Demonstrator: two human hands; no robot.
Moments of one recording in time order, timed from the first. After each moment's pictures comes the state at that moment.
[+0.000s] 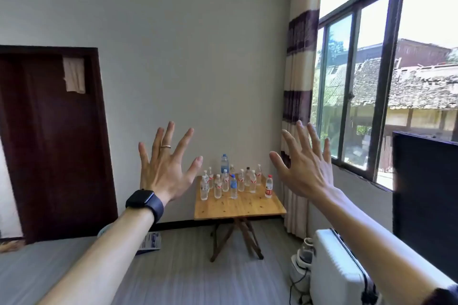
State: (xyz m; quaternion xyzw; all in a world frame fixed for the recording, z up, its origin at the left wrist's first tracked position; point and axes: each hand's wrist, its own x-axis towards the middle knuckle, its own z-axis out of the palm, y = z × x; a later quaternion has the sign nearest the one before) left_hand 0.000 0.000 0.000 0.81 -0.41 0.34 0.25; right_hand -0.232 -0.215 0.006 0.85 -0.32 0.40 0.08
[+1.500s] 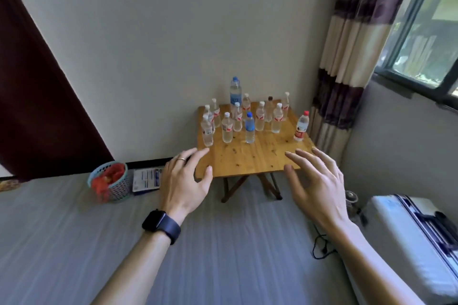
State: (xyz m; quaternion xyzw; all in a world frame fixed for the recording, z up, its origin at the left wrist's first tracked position) left_hand 0.371 -0.366 -0.254 0.84 -0.40 0.13 0.33; right_hand 0.147 -0.546 -0.253 0.85 -0.32 0.40 -0.10
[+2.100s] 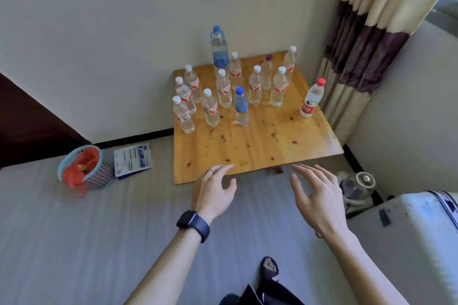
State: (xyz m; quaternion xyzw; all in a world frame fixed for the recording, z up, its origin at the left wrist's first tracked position) left_hand 0.492 -0.632 -0.396 0.86 -0.38 -0.18 0.29; right_hand 0.283 -0.770 -0.391 0.83 -0.45 0.24 -0.23
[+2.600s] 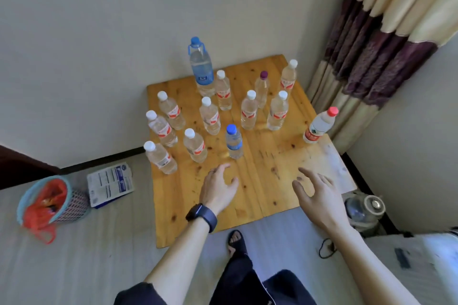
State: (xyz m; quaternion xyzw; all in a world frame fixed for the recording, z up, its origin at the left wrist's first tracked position) left_hand 0.647 -0.847 -0.440 0.86 -0.31 -0.31 0.27; right_hand 0.417 -0.963 -0.430 0.79 -0.53 0.09 -0.29
